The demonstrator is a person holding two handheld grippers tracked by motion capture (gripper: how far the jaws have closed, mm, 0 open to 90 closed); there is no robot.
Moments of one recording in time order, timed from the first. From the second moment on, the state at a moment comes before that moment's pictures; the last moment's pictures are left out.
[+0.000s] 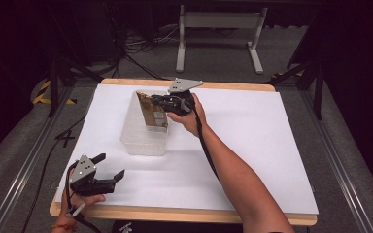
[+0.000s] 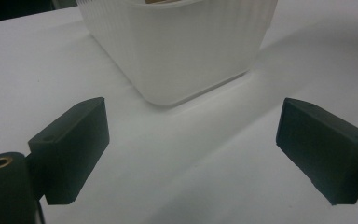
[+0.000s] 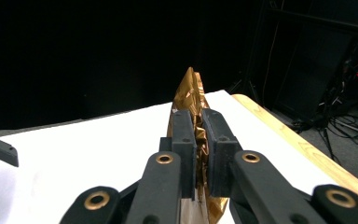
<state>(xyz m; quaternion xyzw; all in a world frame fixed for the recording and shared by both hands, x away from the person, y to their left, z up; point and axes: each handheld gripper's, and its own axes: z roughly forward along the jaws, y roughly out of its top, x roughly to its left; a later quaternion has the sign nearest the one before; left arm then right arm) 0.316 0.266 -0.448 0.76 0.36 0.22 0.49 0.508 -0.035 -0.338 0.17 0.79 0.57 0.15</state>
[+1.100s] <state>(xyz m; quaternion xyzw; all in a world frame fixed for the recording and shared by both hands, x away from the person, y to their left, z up) 0.317 0.262 -0.447 0.76 0.36 0.22 0.49 0.502 -0.040 -0.324 0.18 0.81 0.53 0.19</state>
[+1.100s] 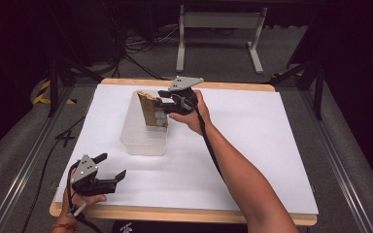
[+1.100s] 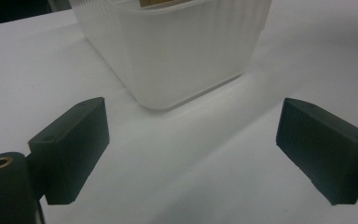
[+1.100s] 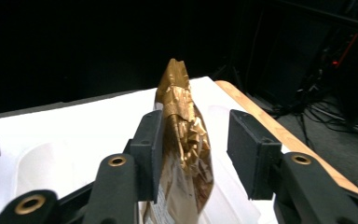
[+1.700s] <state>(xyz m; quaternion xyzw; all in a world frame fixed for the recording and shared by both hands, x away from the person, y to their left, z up) 0.318 0.259 -0.447 0.77 0.35 0.22 0.49 0.485 -0.061 -0.308 0.17 0.82 0.51 0.20</state>
